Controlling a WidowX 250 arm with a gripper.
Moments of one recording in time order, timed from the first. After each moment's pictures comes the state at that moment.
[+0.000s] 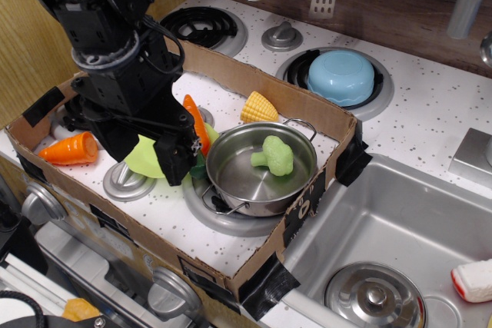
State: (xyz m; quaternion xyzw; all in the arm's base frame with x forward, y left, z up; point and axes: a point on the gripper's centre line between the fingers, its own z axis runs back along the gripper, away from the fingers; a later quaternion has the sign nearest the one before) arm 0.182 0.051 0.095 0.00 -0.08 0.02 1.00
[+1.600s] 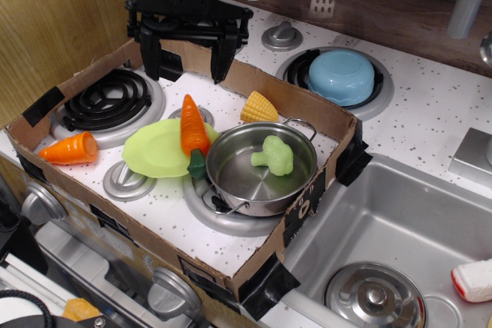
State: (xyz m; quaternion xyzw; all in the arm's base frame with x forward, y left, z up) arm 0.282 0.087 0.095 0.10 -0.02 0.34 0.93
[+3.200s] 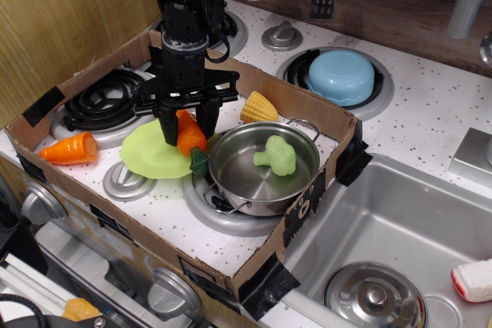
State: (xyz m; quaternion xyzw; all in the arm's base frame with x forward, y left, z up) arm 0.274 0.094 0.026 0.06 0.00 0.44 0.90
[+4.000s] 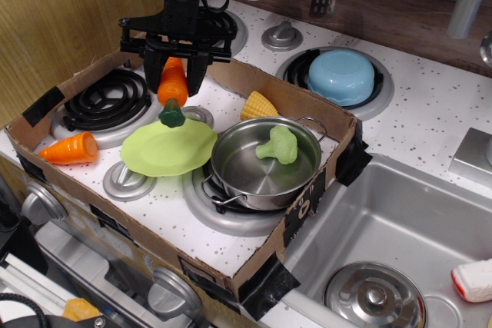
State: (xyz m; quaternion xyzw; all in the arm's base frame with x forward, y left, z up) arm 0.288 0.115 0.072 0.12 0.01 0.30 0.95
